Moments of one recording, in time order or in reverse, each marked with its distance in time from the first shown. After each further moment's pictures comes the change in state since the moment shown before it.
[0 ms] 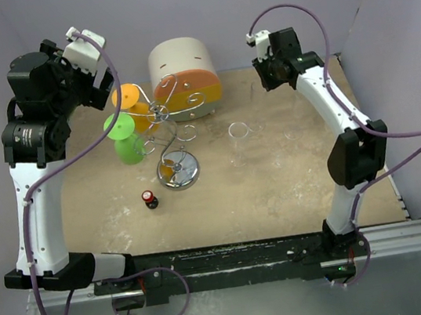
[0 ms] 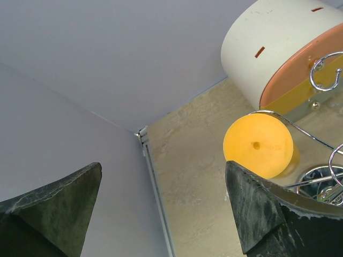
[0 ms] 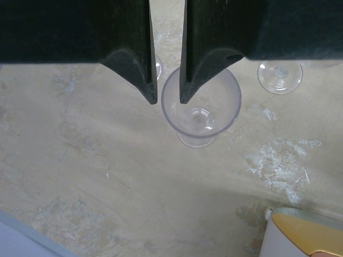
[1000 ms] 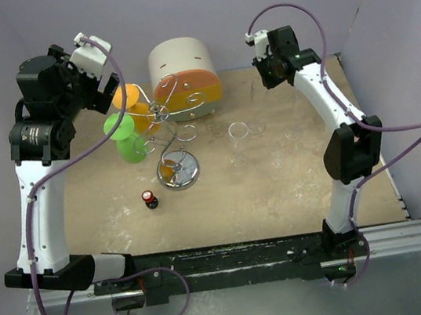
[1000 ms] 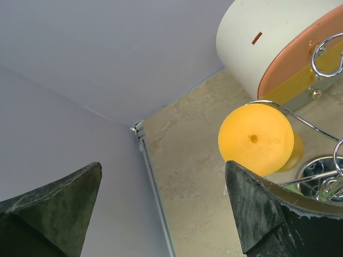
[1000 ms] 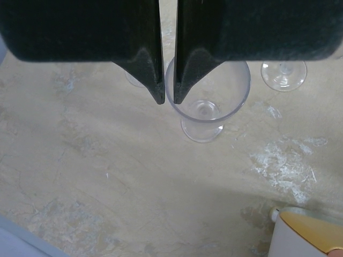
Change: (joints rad) left arm 0.000 -0.013 -0.084 0.031 0.002 0.018; right arm -0.009 0.064 0.062 -0.027 -0.002 -0.005
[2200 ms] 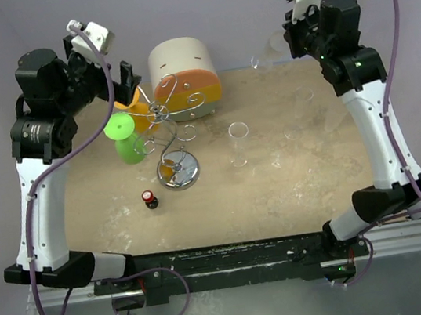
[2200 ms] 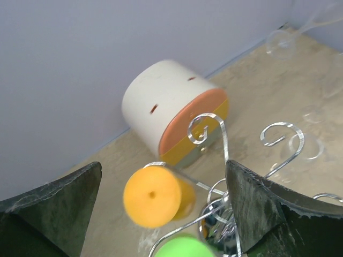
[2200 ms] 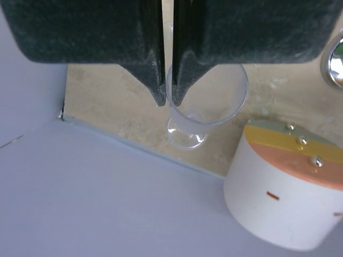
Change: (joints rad) left arm -0.026 0.013 0.039 0.050 0.305 -0.269; right arm -0.014 -0.376 0.080 0.037 0.004 0.007
